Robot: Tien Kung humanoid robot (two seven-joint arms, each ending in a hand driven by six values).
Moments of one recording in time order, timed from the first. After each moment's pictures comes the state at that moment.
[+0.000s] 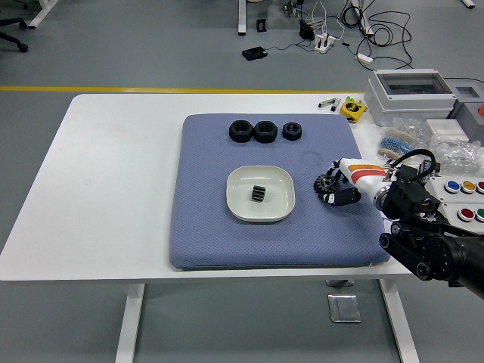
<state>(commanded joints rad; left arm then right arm) -0.18 0.07 -0.39 -0.24 0.17 0.30 0.14 0.89 -0.14 0.31 0.54 -1.59 -0.30 -0.03</state>
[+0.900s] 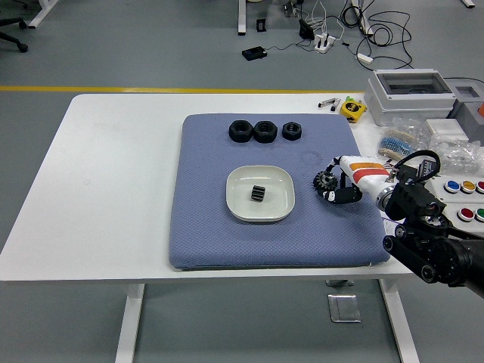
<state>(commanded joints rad) -0.18 0.07 -0.38 -0.23 0.15 0.30 0.14 0.88 -0.17 0.33 0.59 -1.59 -0.35 0.01</state>
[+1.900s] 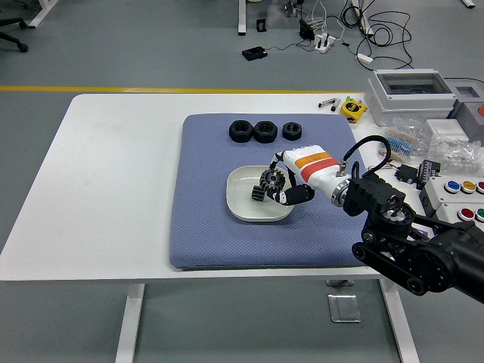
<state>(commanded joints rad) -0.18 0.08 -0.38 -0.23 0.14 0.30 0.13 0.91 -0.18 0.33 0.96 -1.84 -0.25 -0.14</state>
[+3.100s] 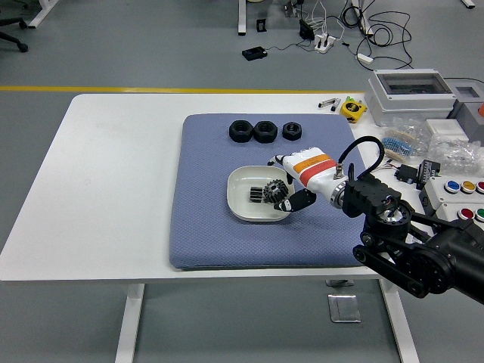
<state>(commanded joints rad) -0.17 0.08 -0.39 -0.23 0.16 0.30 0.14 0.90 -0.18 0.34 0.95 -1.92 -0.23 -0.14</state>
